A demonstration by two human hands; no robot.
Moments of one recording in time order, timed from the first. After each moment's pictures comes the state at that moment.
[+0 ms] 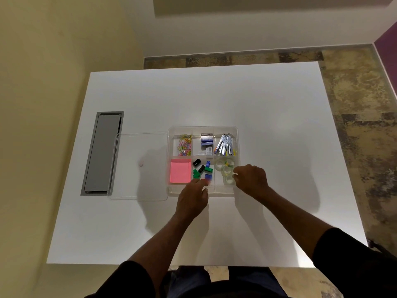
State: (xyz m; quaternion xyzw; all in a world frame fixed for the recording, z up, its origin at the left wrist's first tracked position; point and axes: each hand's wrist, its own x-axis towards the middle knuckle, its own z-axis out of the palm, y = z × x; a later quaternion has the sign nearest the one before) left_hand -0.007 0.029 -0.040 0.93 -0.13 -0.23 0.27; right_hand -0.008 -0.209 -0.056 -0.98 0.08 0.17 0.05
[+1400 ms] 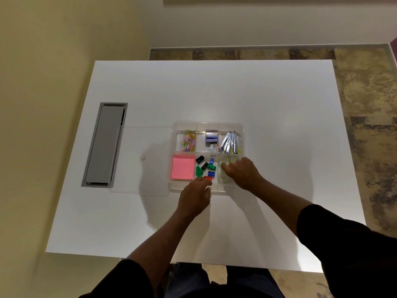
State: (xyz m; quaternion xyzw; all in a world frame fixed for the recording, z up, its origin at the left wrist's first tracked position) left_hand -0.007 0.029 -0.044 0.93 -0.14 -0.22 0.27; right_hand 0.023 -0.200 -0.081 -0.97 -0.21 0.09 -0.05
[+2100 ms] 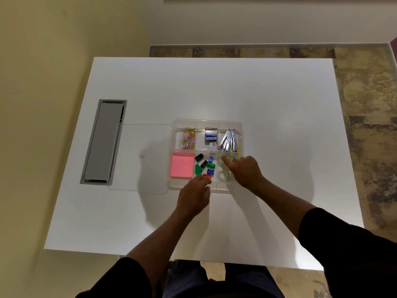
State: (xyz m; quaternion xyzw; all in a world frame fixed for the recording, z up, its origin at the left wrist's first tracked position) left_hand -0.011 0.028 -0.035 0.93 -0.15 -0.22 0.25; right_hand 0.019 -0.201 -0.073 -0.99 -0.12 0.08 -0.01
